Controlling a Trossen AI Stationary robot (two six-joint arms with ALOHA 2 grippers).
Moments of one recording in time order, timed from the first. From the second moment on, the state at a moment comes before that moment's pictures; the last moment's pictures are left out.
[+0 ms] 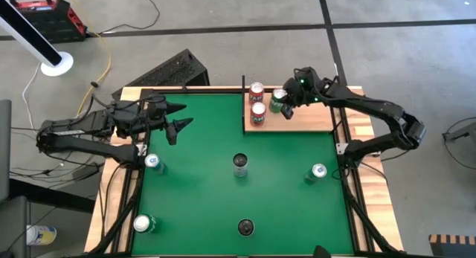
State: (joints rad) left arm 0.04 0.77 0.98 -0.41 -0.43 -0.23; right arm -0.70 1.30 0.96 -0.41 -0.17 -0.06
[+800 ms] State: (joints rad) left arm 0.04 0.77 0.98 -0.41 -0.43 -0.23; right arm -0.70 1.30 0.96 -0.43 -0.13 -0.11
